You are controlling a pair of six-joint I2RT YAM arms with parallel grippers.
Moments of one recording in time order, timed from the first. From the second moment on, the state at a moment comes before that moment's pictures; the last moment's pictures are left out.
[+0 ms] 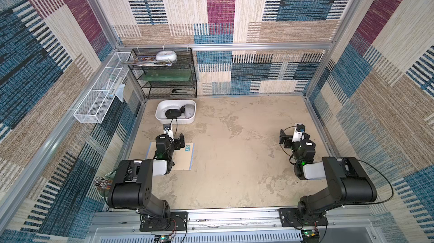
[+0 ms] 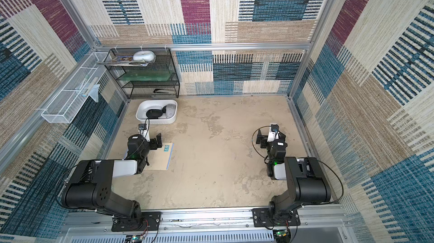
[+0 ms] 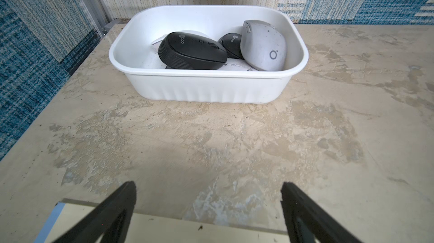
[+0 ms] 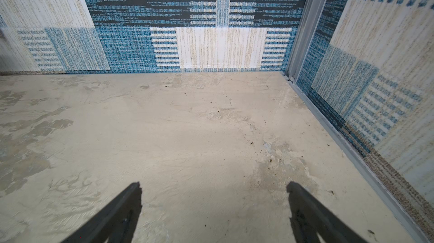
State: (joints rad) left arm 0.02 1.54 0.42 0.71 -0.03 0.00; right arm -0.02 1.52 0.26 1.11 0.05 -0.02
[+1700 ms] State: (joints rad) left arm -0.17 1.91 1.49 -0.28 0.08 -0.35; right arm 0.12 1.12 0.48 0.25 -0.19 0.44
